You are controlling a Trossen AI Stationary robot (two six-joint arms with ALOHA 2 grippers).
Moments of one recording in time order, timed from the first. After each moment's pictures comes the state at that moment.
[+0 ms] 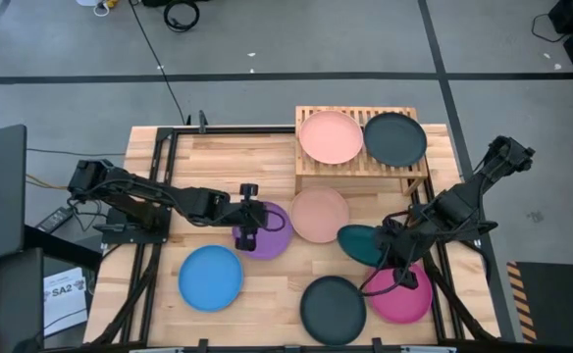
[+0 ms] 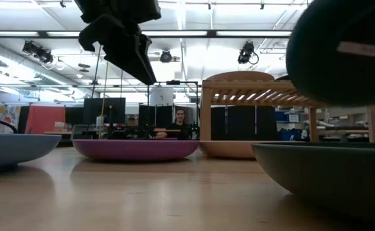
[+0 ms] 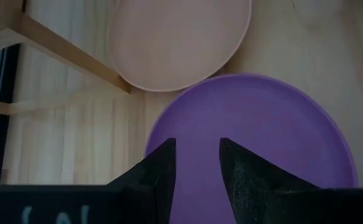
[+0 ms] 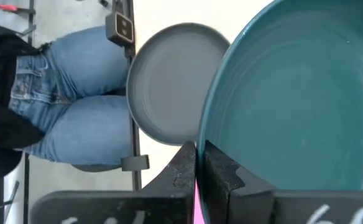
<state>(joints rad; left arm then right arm) -0.17 1.48 1.02 -0.45 -0.34 0.11 0.65 1.14 1.12 -0.92 0.01 0.83</state>
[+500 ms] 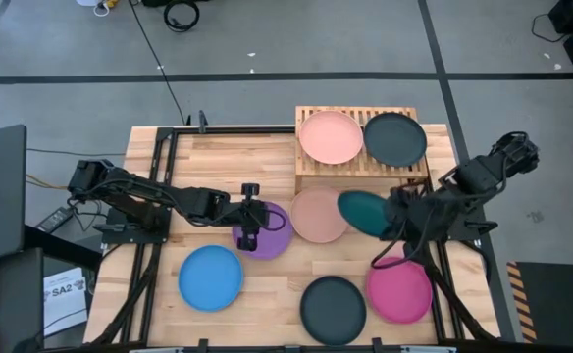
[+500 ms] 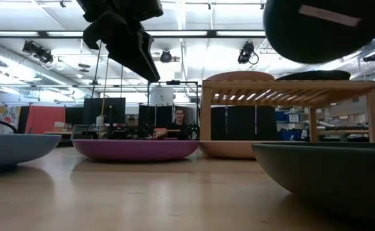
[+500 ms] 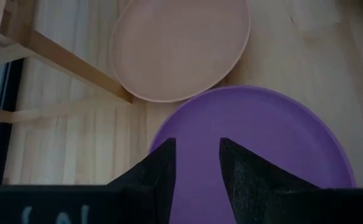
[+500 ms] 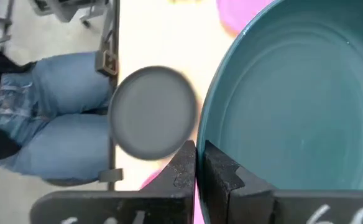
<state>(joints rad) -0.17 1.48 1.02 -0.42 -0.34 0.12 0.55 1.14 1.44 -1.23 0.11 0.63</state>
